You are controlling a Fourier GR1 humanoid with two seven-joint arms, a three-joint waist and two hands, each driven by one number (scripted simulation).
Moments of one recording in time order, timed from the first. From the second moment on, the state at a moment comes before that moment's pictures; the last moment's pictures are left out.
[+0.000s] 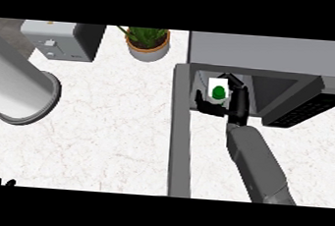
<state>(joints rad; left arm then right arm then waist) 0.76 0.03 0.06 -2.04 0.34 -0.41 -0.44 -0.63 -0.01 0.03 -0.67 -0.12 -0.47 -0.59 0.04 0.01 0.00</state>
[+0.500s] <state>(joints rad) 0.72 0.05 0.09 -2.03 0.37 -0.43 -0.42 -0.82 -0.09 -0.05 -0.32 -0.08 -0.52 -0.69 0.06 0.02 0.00</state>
